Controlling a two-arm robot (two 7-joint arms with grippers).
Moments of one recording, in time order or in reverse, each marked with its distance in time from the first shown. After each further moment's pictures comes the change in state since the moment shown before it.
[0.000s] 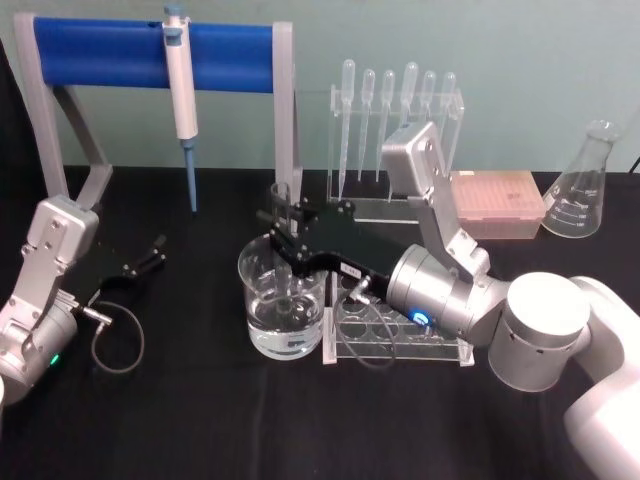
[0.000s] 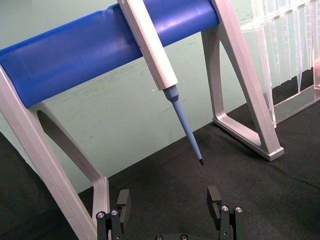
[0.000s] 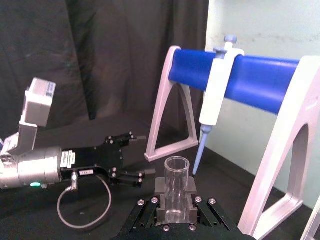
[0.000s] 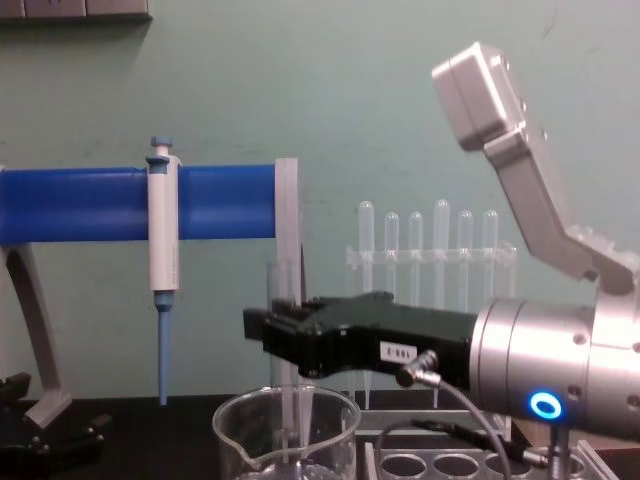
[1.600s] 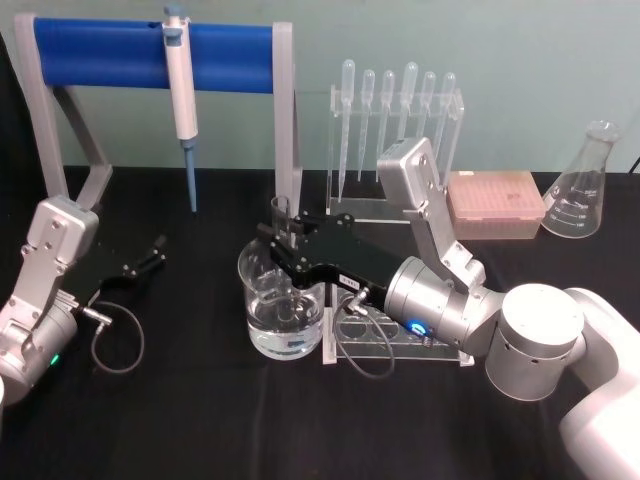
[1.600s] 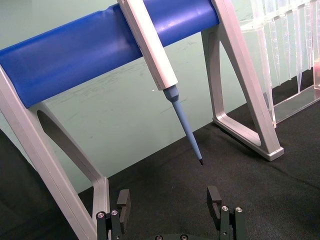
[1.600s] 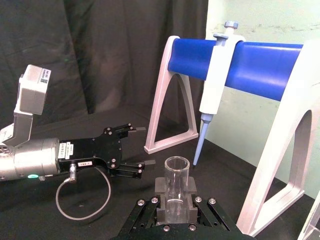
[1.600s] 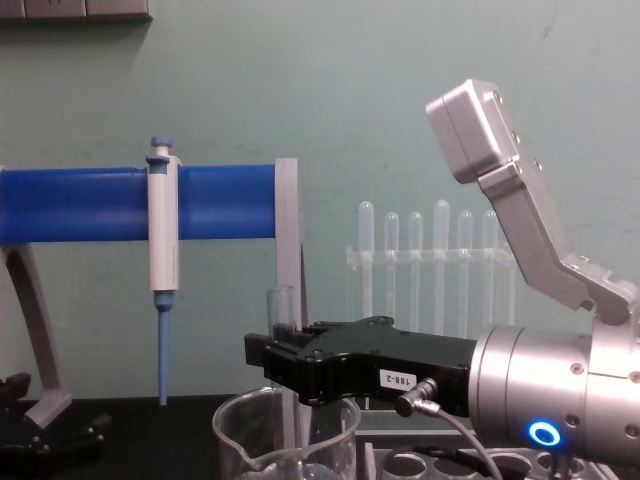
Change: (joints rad) left arm 0.000 0.000 0.000 0.000 0.000 0.000 0.000; right arm -0.016 -0.011 0.003 0.020 -0.019 -0.003 -0.001
